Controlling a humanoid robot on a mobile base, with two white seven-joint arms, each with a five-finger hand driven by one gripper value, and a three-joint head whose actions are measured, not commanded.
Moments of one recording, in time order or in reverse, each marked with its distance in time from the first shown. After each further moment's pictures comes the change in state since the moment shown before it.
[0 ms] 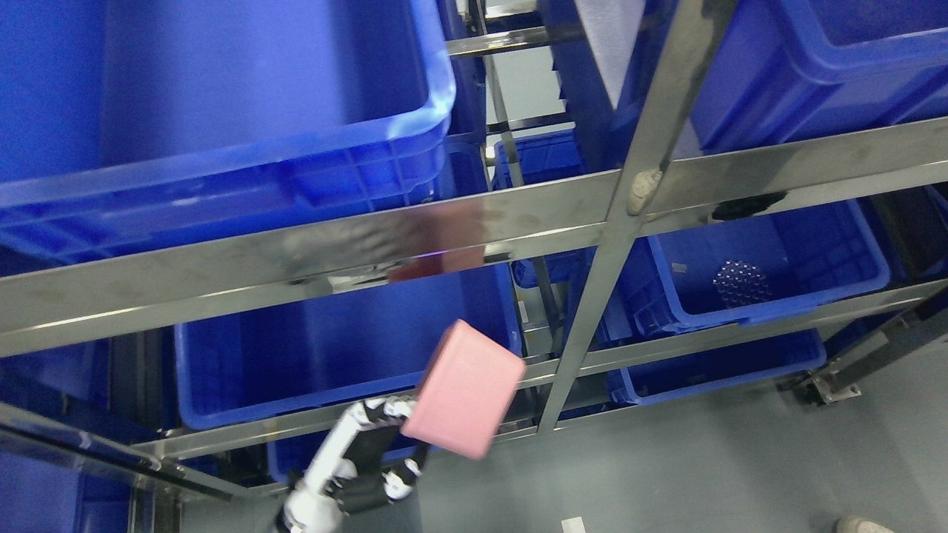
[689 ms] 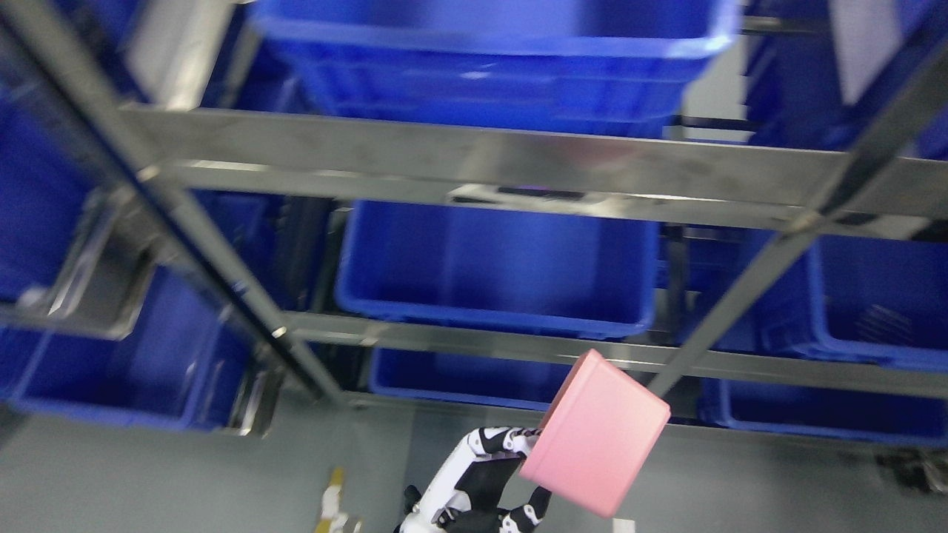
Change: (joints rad) left arm 0.020 -0.155 -0.307 -0.017 0.013 -0.042 0.010; right arm 0.000 0.000 0.000 0.000 0.000 0.001 0.000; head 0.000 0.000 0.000
